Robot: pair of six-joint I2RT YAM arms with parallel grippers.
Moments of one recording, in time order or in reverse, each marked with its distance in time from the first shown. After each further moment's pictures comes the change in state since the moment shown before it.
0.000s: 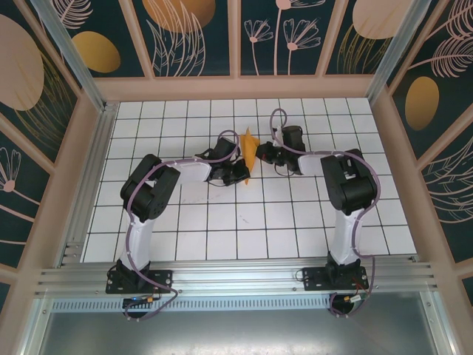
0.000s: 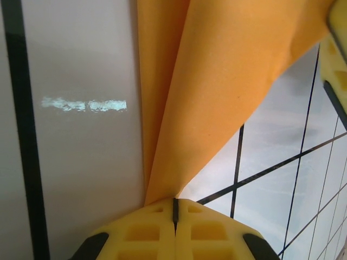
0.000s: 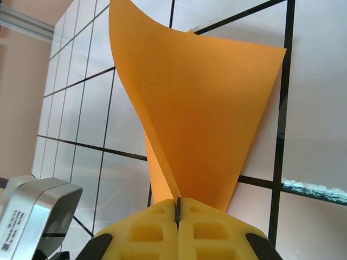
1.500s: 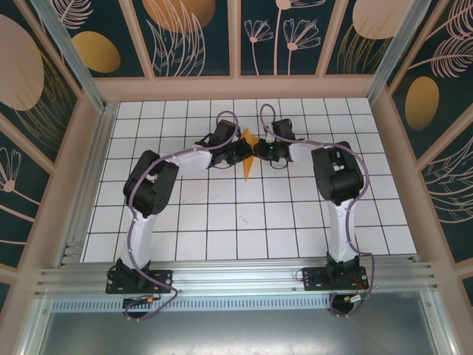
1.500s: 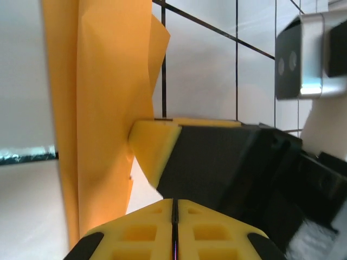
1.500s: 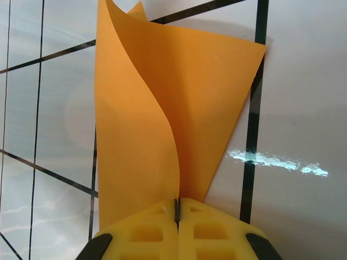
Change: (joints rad) left arm 0.039 0.066 0.211 0.029 -0.071 -0.006; right arm 0.021 0.164 0.273 -0.318 0.096 -0.130
